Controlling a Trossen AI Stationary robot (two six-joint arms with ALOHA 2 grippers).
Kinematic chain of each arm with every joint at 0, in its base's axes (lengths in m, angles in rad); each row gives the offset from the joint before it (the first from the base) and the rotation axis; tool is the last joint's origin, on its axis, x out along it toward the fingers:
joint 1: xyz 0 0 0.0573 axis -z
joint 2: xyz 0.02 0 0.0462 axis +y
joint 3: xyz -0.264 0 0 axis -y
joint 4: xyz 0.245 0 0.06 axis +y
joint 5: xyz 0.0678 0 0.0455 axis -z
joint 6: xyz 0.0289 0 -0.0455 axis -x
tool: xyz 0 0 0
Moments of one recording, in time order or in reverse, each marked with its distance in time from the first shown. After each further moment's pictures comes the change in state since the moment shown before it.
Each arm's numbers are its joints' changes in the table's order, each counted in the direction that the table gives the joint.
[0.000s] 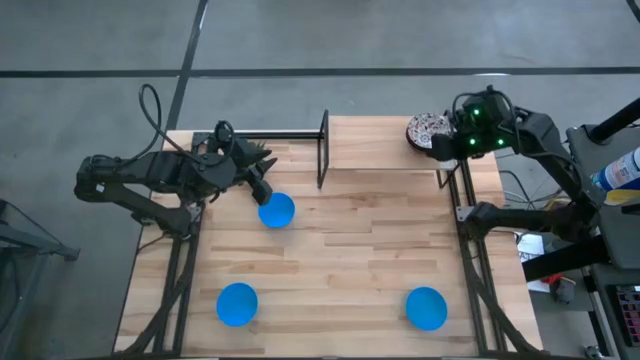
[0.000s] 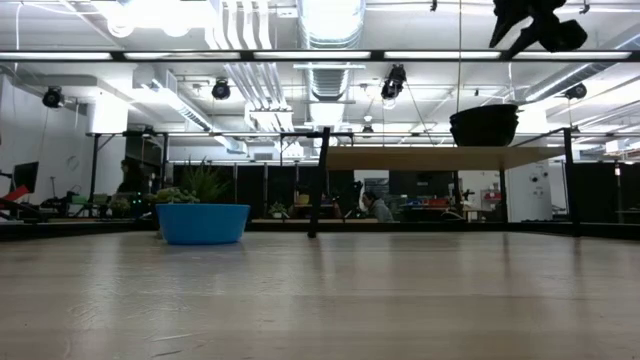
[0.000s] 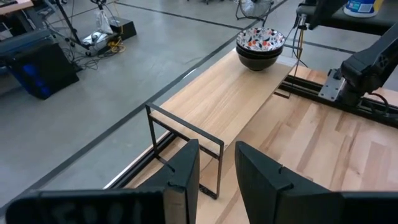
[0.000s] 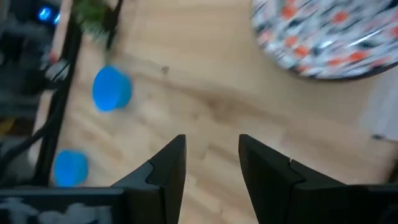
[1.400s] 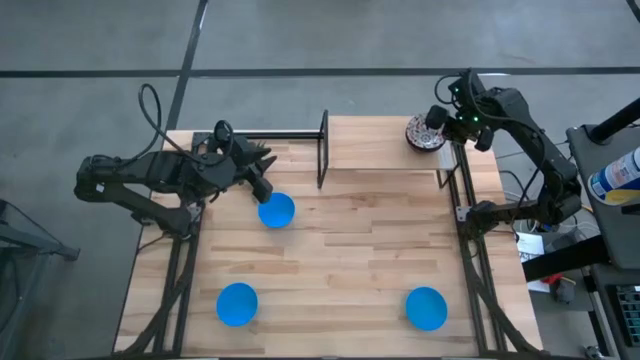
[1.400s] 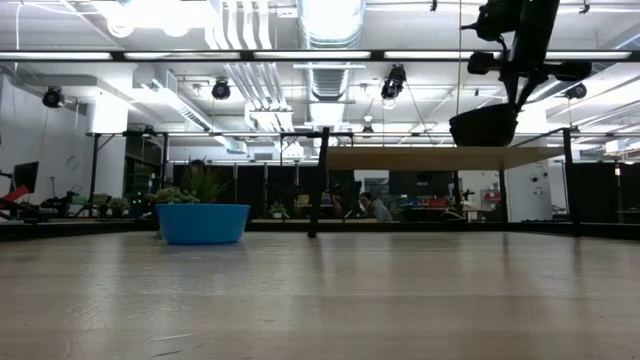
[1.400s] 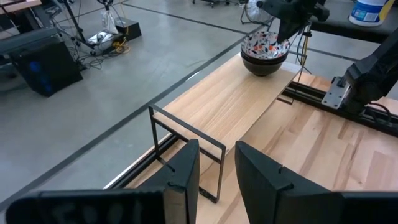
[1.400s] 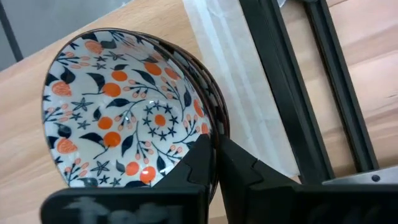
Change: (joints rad) left arm 0.000 0.000 0.000 -0.008 -0.023 0.025; right arm 0.300 0.245 -0.013 0.034 0.284 -0.250
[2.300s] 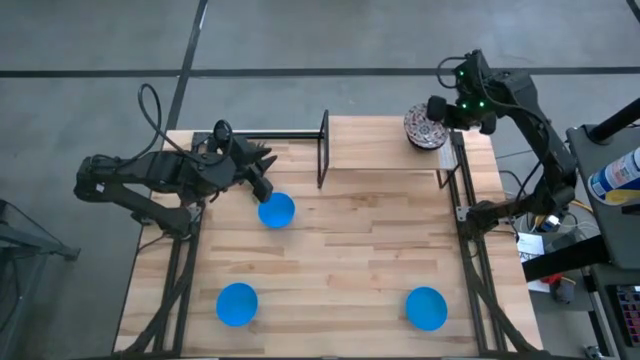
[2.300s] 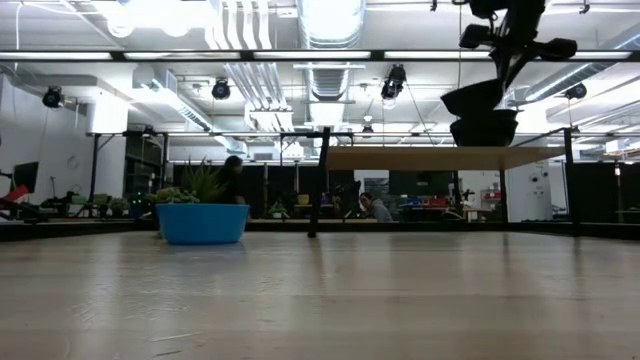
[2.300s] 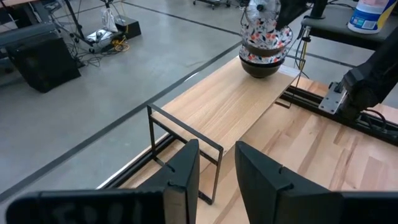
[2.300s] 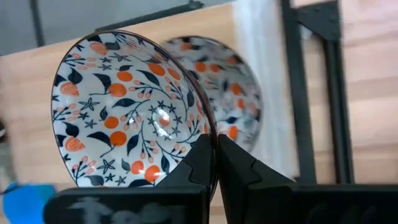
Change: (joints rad) left arm 0.000 0.000 0.000 -0.008 0.001 0.029; right arm -0.001 0.080 0.261 0.131 -0.039 0.186
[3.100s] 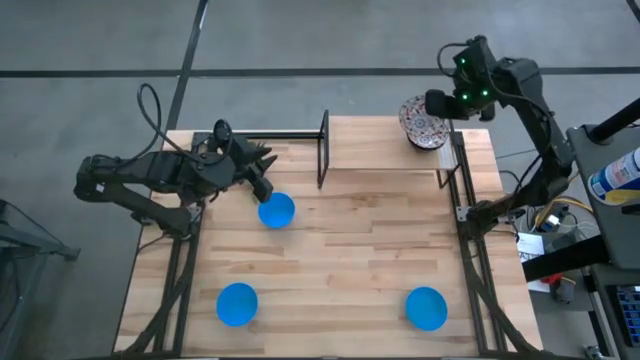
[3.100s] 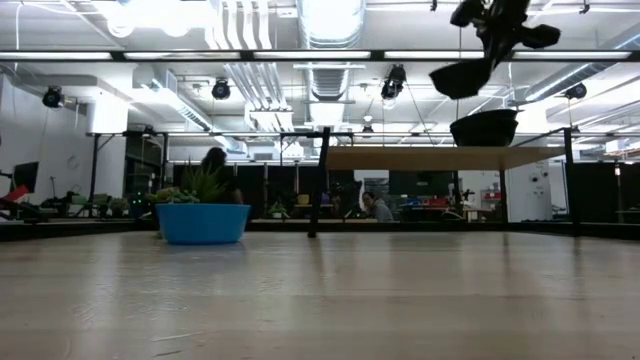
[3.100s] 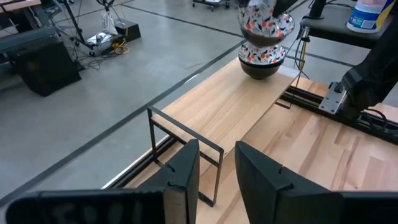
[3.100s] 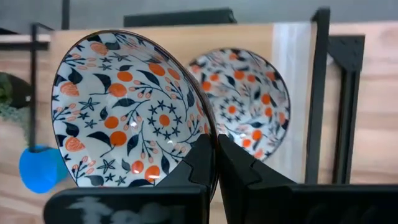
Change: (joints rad) left arm 0.000 0.000 0.000 -0.009 -0.001 -0.021; right arm -0.042 0.093 0.232 0.100 -0.059 0.148
